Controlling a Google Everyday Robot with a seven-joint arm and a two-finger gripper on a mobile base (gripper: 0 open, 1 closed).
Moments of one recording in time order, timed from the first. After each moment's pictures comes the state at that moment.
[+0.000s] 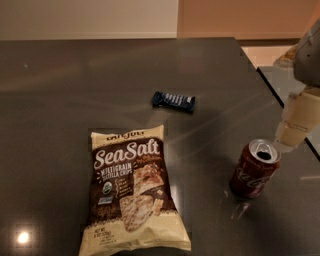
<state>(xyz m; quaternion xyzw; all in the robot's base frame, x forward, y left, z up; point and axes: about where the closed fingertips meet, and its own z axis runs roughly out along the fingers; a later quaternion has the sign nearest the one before) 0.438 -0.217 0.976 -0.60 0.78 -0.03 0.16</state>
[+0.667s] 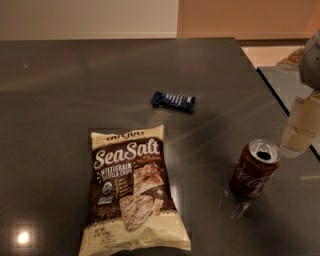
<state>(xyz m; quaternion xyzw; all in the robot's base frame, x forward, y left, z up) 0.429 -0.218 0.974 -0.61 0.77 -0.02 0.16</state>
